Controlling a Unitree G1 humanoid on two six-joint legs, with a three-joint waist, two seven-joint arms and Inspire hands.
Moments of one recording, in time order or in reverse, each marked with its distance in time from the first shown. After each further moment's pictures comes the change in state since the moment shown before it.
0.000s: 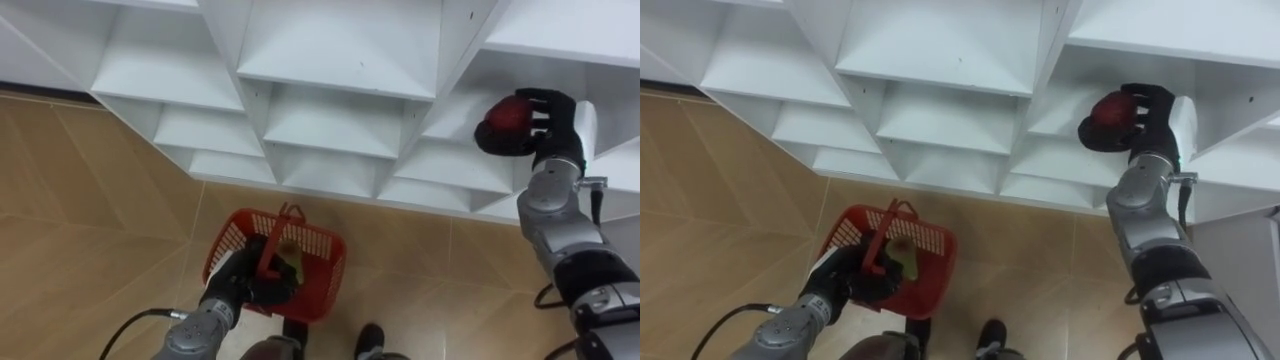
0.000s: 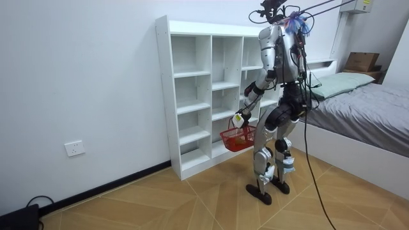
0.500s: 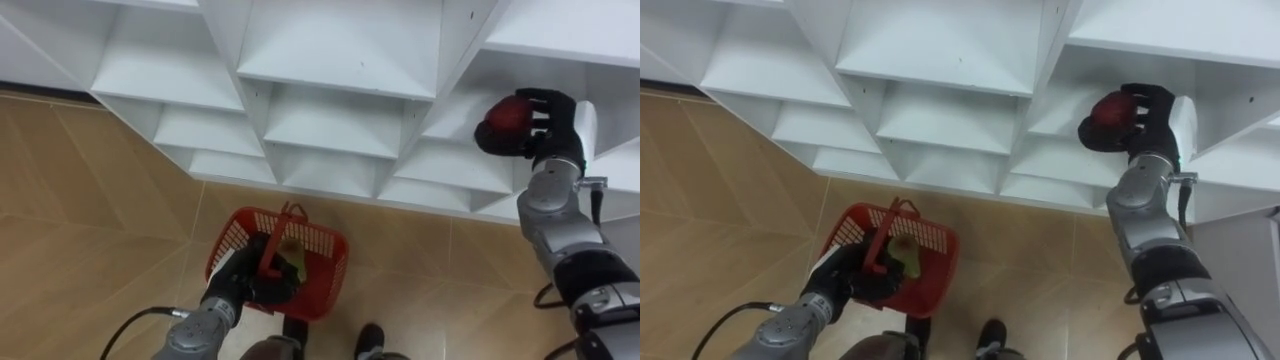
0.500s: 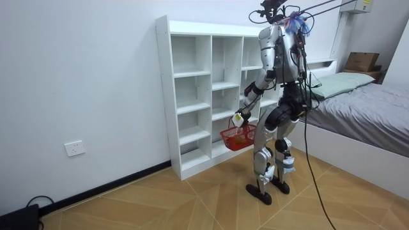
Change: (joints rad) left arm -0.016 0.000 -0.011 0.000 -0.021 0.000 0.000; right arm 0.000 0.000 0.008 0.000 -0.001 0.000 0.000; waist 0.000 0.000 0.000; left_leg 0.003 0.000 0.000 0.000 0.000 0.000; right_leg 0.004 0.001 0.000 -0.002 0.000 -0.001
